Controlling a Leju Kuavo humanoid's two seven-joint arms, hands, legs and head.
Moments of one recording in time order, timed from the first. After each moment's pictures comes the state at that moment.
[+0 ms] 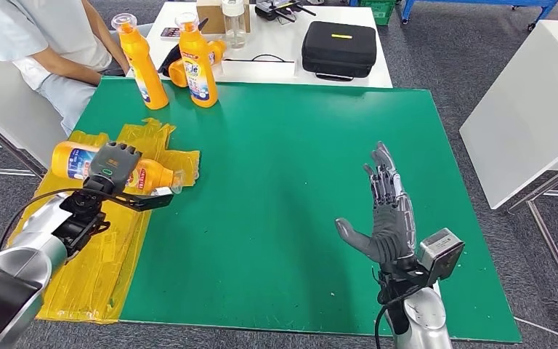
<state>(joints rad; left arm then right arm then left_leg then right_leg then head) -0.86 0.27 -0.62 -0.33 -1.46 0.35 0.11 -0.08 0.13 0.17 -1.63 0.04 0.12 -0.51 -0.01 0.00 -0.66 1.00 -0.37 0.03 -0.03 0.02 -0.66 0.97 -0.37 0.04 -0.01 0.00</state>
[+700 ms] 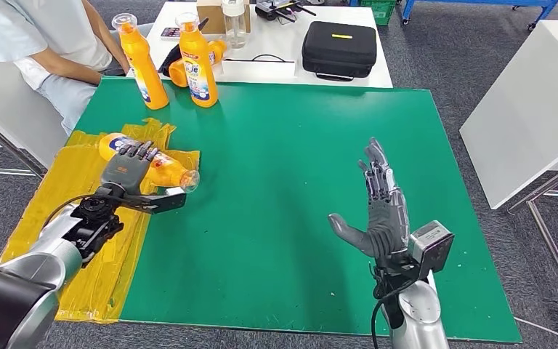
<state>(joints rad) -0.83 0.20 -0.43 -0.30 -1.36 0.33 0.01 -0.11 0.15 0.16 -1.60 0.08 0.13 -0.49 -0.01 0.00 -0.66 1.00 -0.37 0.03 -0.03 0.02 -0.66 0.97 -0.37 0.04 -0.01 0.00</state>
